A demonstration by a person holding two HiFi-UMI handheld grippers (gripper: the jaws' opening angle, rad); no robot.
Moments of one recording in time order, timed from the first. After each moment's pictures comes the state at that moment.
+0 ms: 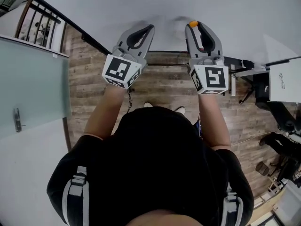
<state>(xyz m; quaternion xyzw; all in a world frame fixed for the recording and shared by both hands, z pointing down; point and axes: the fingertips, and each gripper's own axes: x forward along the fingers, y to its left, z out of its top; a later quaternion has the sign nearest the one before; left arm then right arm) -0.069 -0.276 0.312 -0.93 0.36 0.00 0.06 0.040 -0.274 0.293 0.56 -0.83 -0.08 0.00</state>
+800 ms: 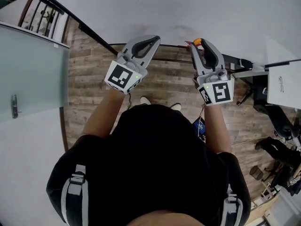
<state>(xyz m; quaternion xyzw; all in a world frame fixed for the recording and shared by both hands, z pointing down) -0.021 -0.208 0.342 -0.94 0.32 0.00 0.06 0.090 -0.203 0.339 0.47 -0.88 -0.06 -0.02</state>
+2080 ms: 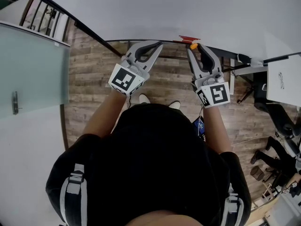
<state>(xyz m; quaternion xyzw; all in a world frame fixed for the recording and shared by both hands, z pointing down) 0.030 -0.169 0.365 -0.95 0.31 -0.02 0.05 0.127 -0.164 0.364 0.46 -0.89 -0.03 -0.03</state>
